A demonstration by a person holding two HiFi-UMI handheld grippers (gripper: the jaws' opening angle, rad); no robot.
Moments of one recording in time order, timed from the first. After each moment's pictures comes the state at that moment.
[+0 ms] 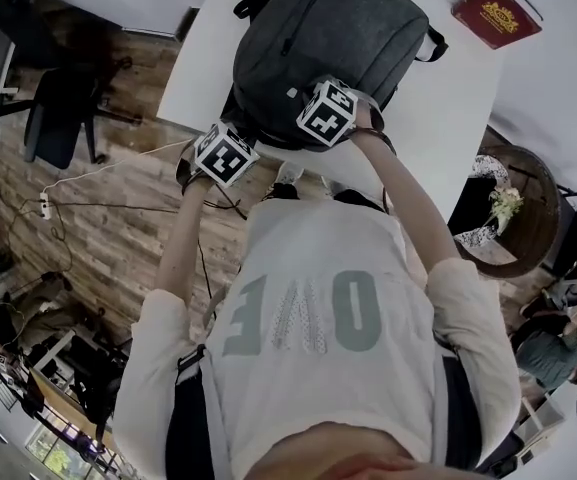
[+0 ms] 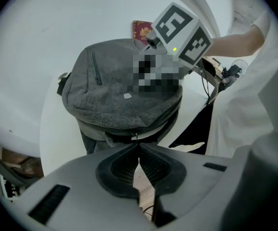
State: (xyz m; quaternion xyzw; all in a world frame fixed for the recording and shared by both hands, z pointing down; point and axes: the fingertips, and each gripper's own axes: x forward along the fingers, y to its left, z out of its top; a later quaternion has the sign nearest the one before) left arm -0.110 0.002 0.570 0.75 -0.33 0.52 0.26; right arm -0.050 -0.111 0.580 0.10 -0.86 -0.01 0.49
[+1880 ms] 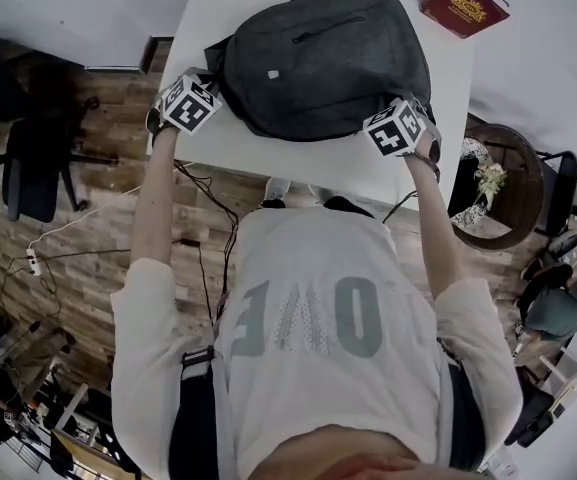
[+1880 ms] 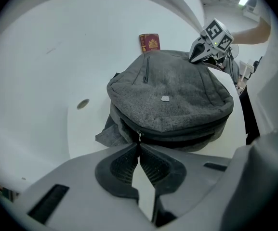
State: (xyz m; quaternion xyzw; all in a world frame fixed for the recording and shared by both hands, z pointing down) left arm -0.215 -0.167 0.585 0.79 -0.34 0.50 0.08; right arm 0.132 -0.169 0.548 0.38 -0.72 0.00 0.58
